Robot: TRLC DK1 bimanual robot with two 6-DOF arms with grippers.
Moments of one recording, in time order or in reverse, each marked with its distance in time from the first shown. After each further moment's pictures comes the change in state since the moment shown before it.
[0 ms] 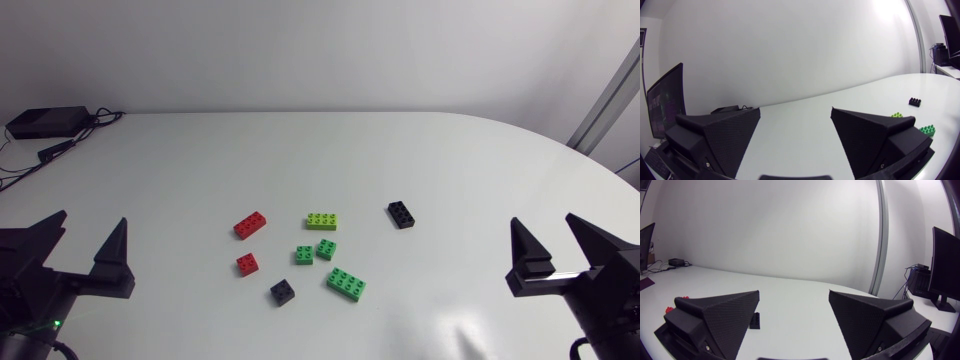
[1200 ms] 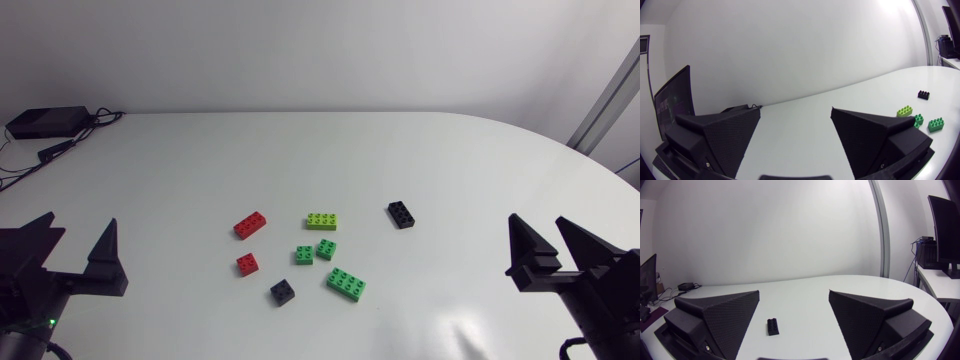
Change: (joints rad) left arm 0.078 -0.001 0.000 -0.009 0.012 0.051; right arm 0.022 0.000 0.000 0.002 -0.011 0.224
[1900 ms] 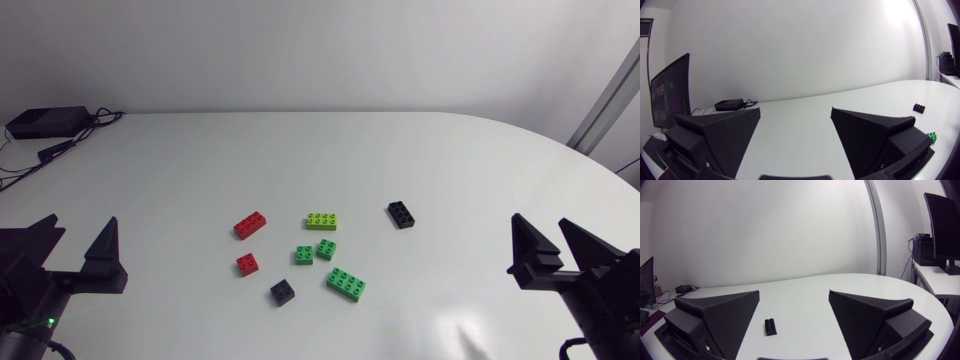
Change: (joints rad) left arm 0.001 0.001 0.000 -0.002 0.007 -0.112; right arm 0.005 0.000 0.000 -0.005 0.039 0.018
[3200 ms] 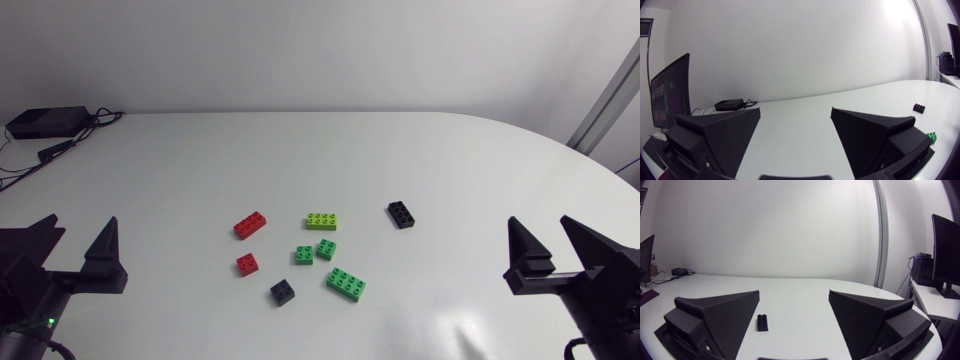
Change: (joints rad) left arm 0.000 0.000 0.000 0.000 0.000 0.000; right arm 0.018 0.000 0.000 -0.002 0.015 -0.155
